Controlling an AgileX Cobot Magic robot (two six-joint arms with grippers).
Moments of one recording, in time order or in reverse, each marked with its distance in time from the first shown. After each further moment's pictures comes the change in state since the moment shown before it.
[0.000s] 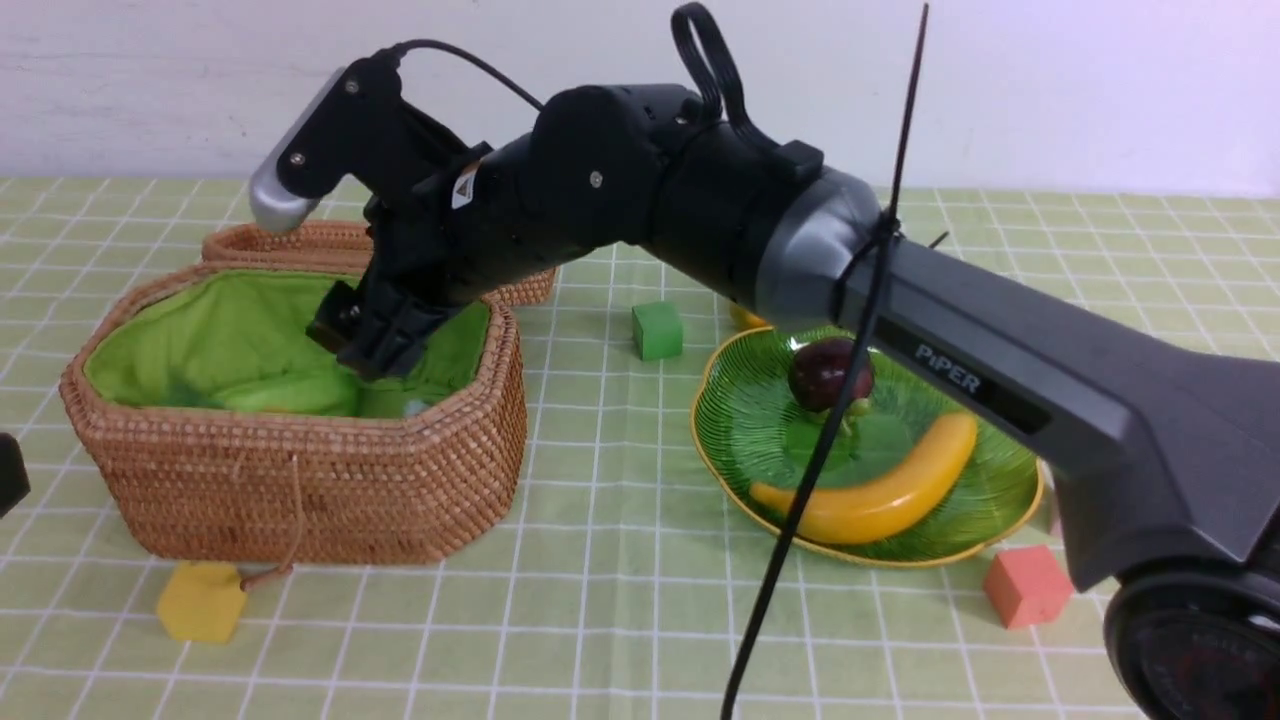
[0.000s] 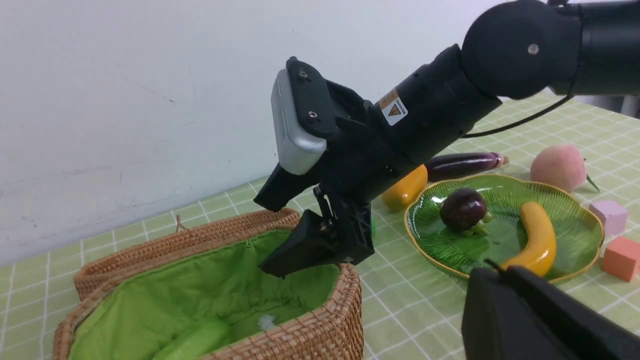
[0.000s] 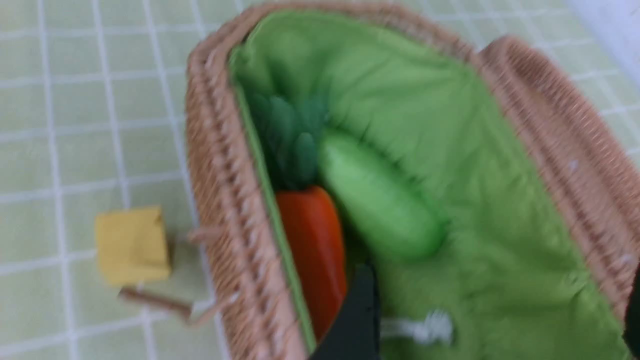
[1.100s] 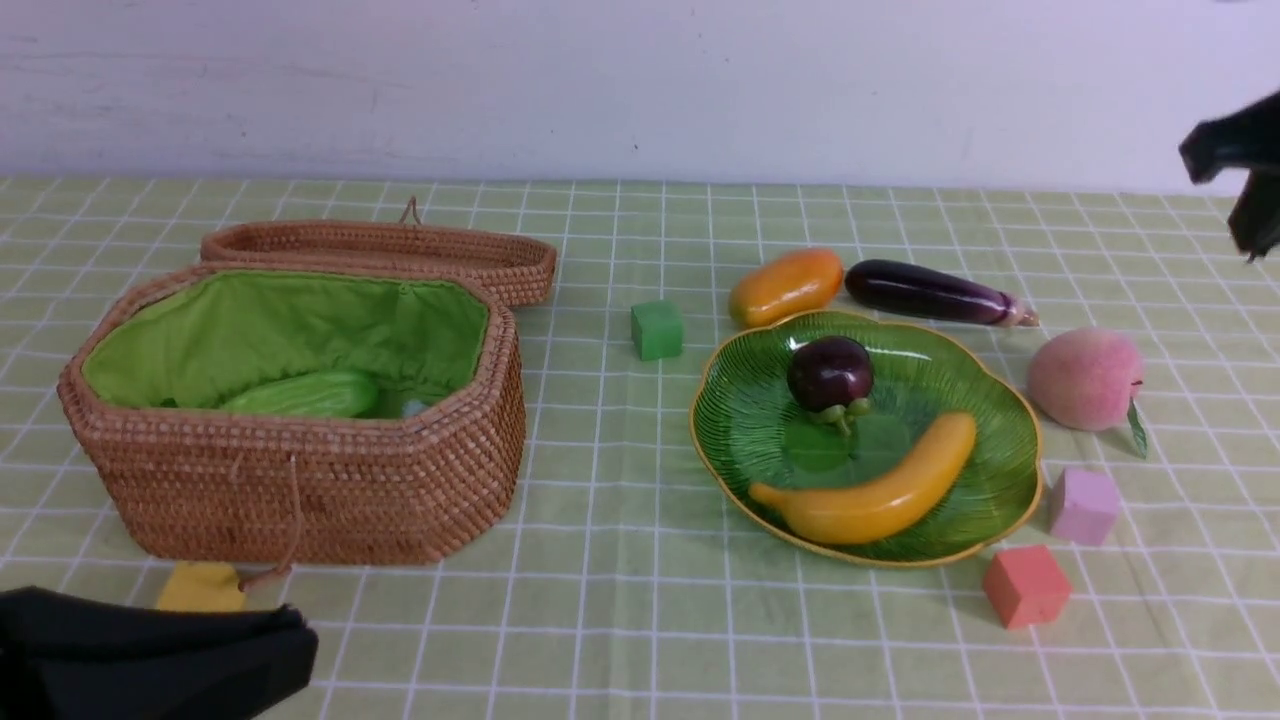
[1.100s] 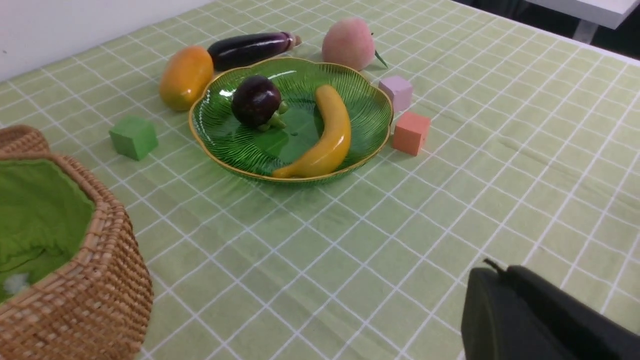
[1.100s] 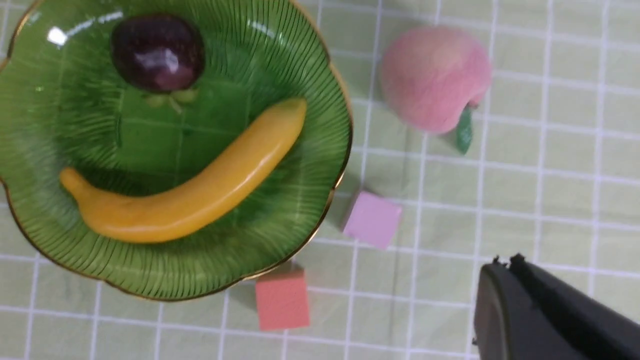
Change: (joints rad) right arm -0.748 -0.597 0.511 -0.283 0.566 0.628; left arm 0.000 0.215 0.000 -0.379 0.287 0.360
